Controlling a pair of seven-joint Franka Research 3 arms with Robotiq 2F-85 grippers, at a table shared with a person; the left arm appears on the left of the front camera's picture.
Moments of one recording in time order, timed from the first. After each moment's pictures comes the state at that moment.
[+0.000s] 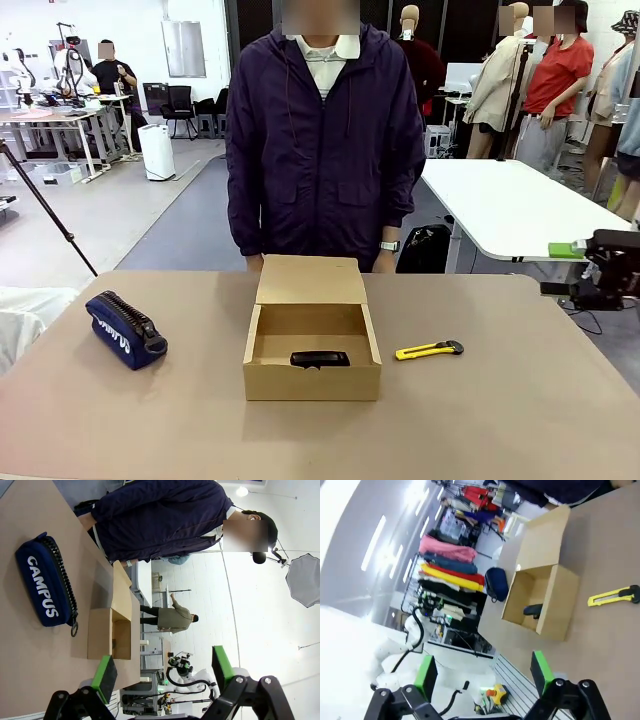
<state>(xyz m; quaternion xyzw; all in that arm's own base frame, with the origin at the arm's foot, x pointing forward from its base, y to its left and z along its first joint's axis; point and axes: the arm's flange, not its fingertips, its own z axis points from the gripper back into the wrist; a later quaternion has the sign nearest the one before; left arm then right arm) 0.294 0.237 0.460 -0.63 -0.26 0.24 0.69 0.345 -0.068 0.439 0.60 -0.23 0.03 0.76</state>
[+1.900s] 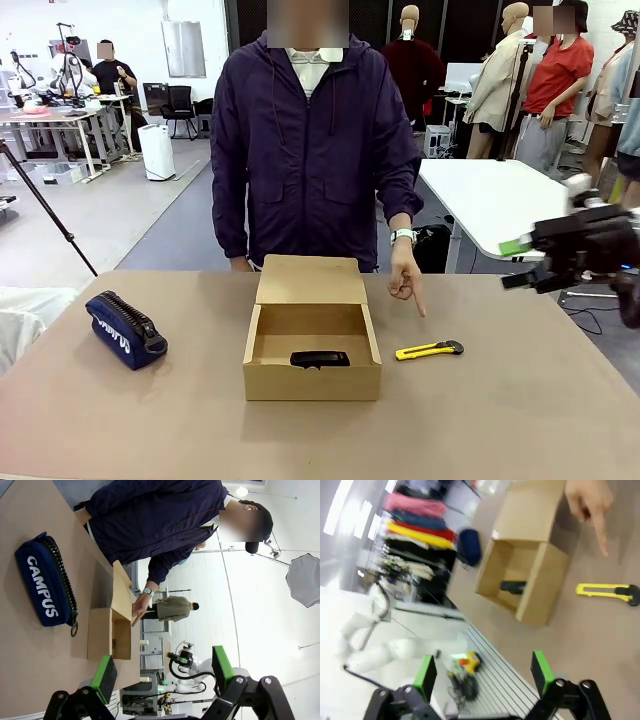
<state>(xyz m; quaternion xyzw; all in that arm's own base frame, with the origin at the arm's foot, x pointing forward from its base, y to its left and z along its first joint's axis) 0.294 0.237 0.460 -0.63 -0.26 0.24 0.69 0.416 -0.009 0.453 0.51 -0.13 0.11 0.84</state>
